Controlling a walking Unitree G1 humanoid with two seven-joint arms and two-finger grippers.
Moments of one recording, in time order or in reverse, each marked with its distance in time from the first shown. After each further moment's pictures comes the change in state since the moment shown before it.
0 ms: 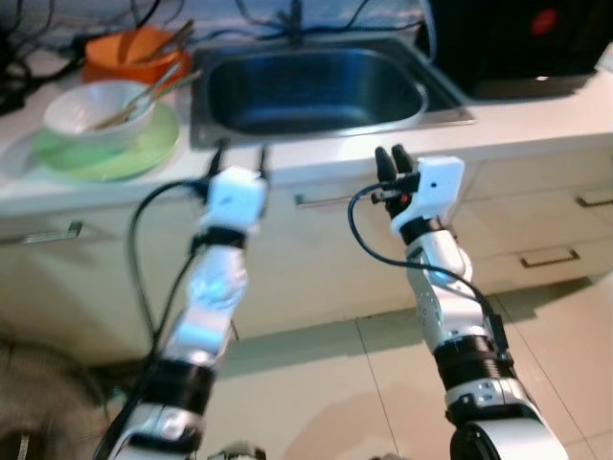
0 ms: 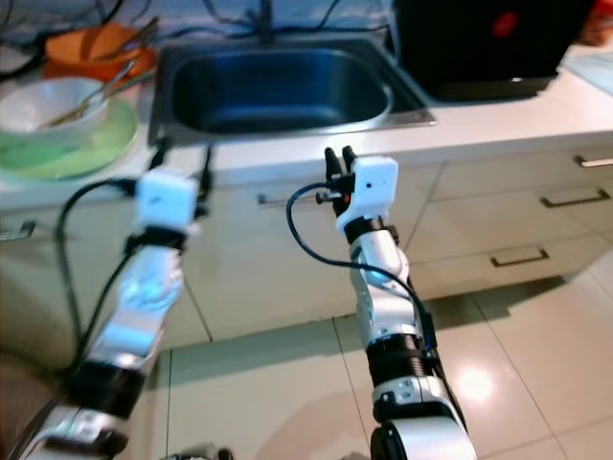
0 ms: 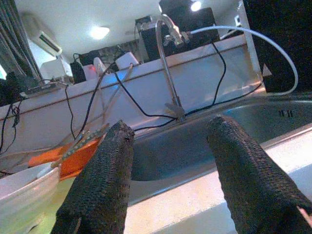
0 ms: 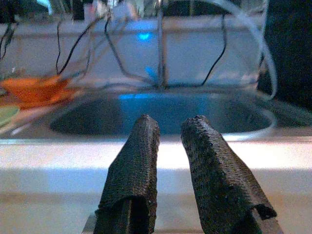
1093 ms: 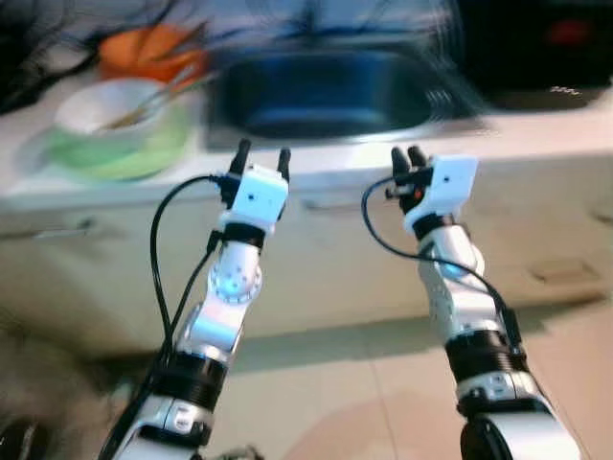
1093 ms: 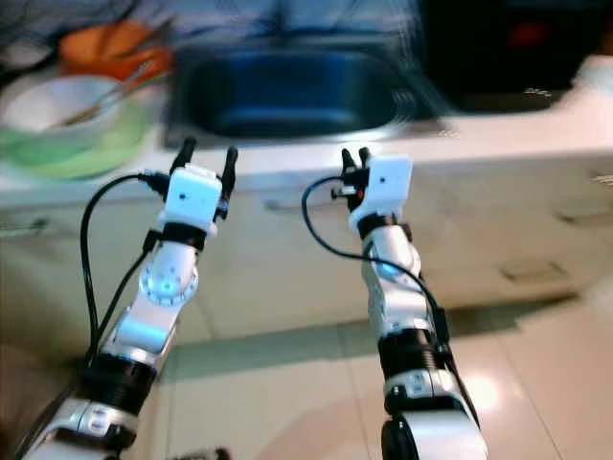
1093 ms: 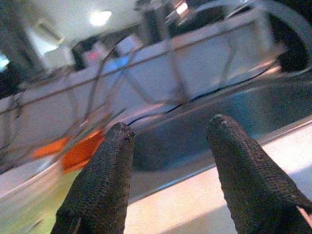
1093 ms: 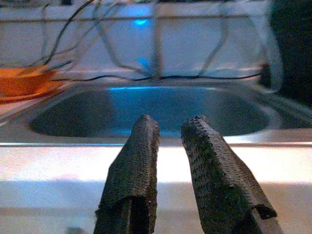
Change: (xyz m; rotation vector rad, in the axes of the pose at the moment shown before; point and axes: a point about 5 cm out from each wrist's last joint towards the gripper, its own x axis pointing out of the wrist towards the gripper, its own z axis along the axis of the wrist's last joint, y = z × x) left arm 0.001 -0.010 -0.003 0.027 0.039 -0.034; right arm 0.002 -0.017 0.002 -0.025 0.027 -0.066
